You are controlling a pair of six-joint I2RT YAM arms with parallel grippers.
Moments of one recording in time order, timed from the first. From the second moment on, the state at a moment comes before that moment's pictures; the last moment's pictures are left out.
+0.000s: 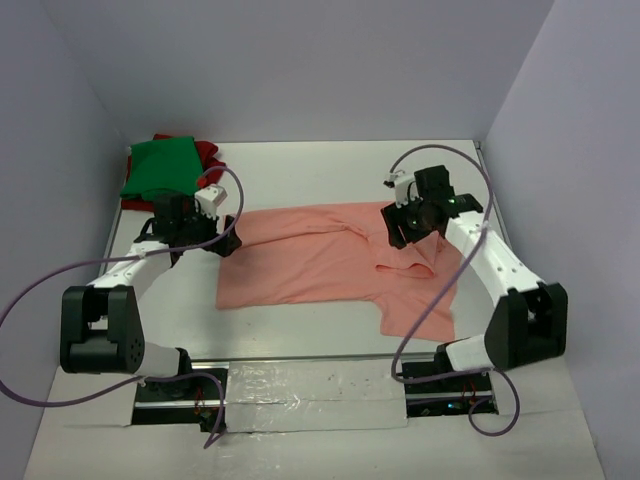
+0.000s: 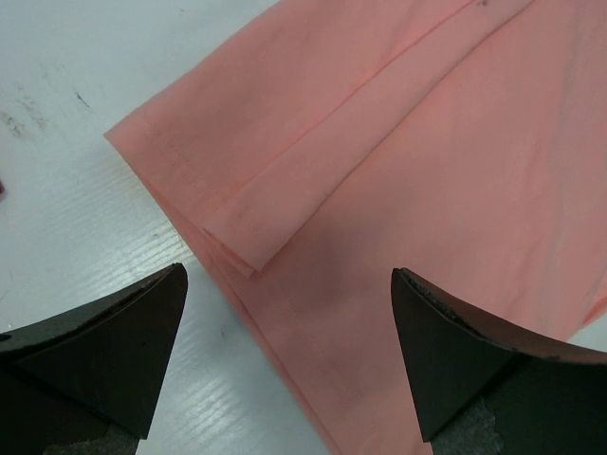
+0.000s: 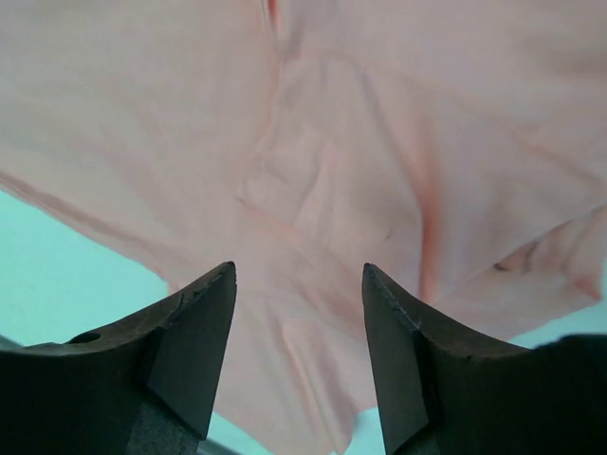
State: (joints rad) left arm -0.04 1.41 0.77 -0.09 0.52 0.25; right arm 0.20 1.43 1.11 -0.76 -0.21 -0.27
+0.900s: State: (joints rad) left arm -0.04 1.62 0.89 -0.03 0.47 0.19; right arm 0.20 1.26 1.05 -0.69 -0.23 -0.19
